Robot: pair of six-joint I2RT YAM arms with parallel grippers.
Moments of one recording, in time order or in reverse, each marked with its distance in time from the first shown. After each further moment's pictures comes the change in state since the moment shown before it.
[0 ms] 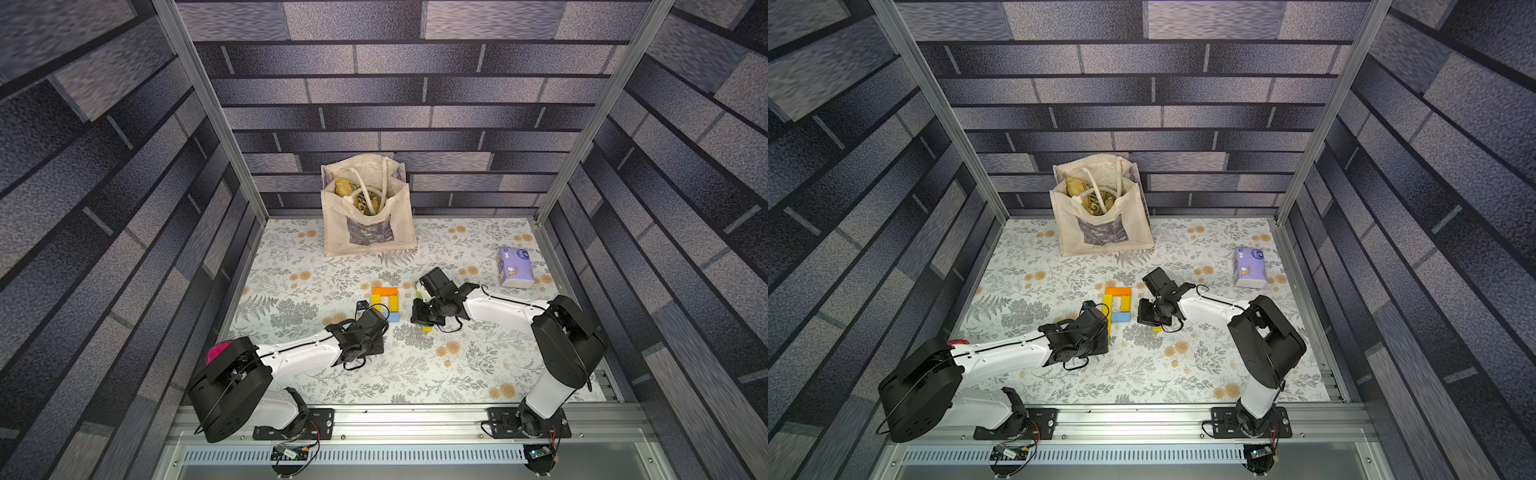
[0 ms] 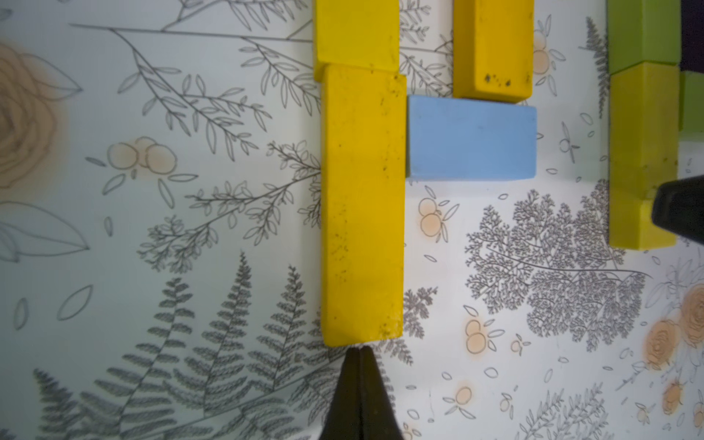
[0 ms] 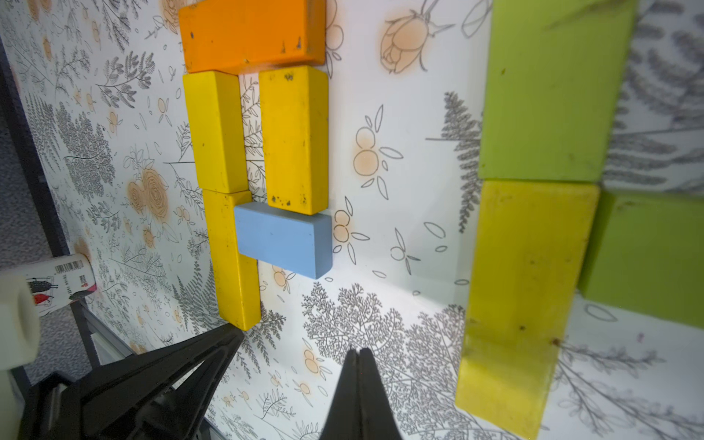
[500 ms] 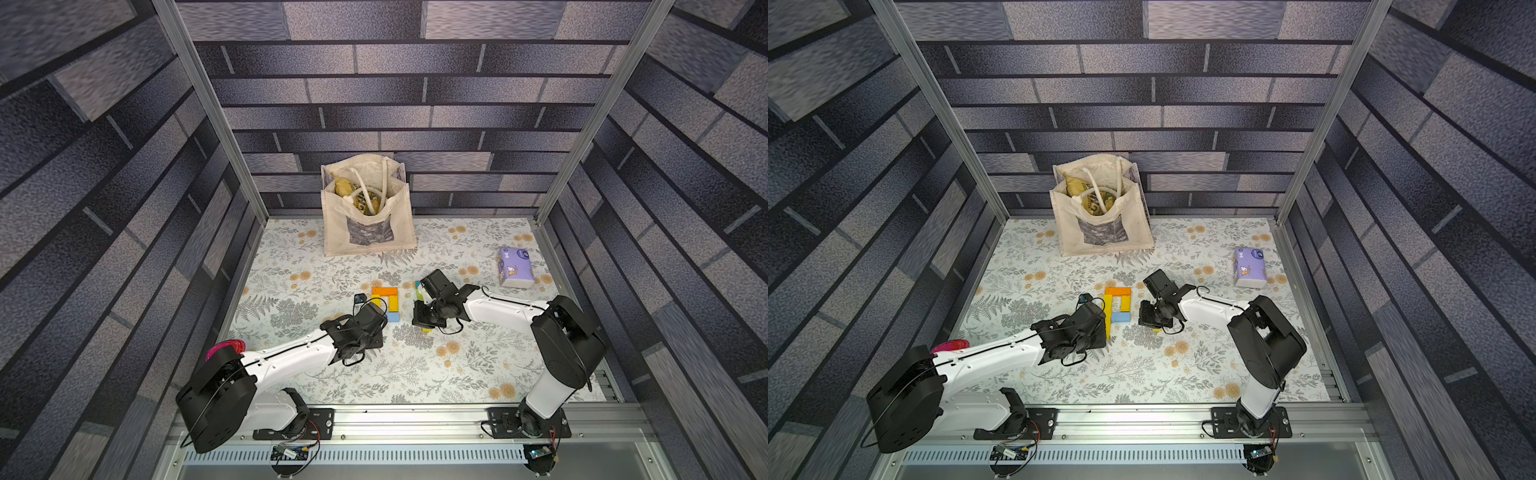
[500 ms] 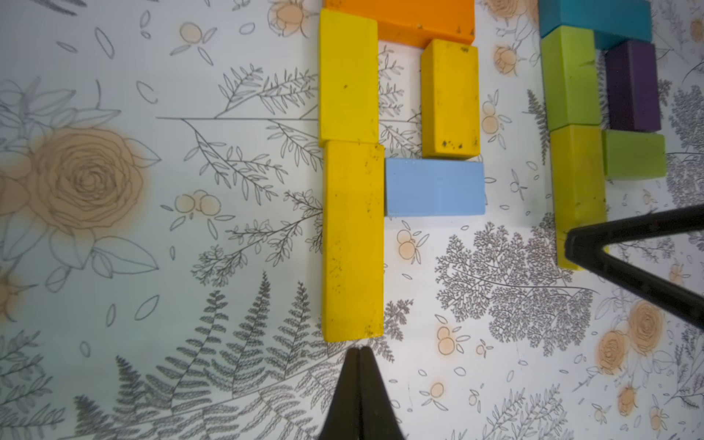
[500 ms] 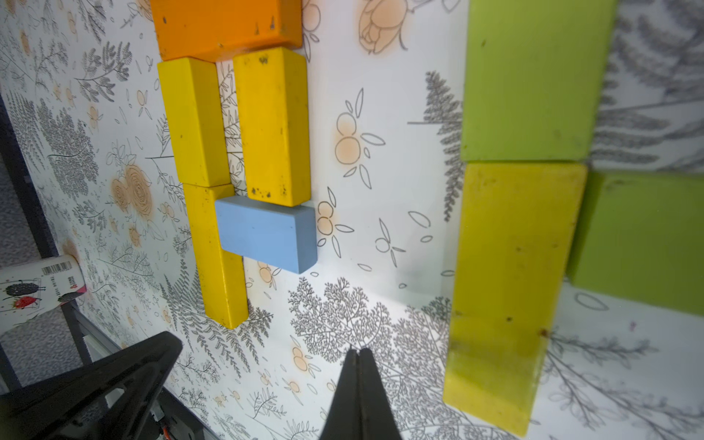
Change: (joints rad) left arm 0.037 -0.087 0.065 -0.084 -0.059 0.030; right arm 0.000 -0.002 -0.016 0.000 0.005 0.006
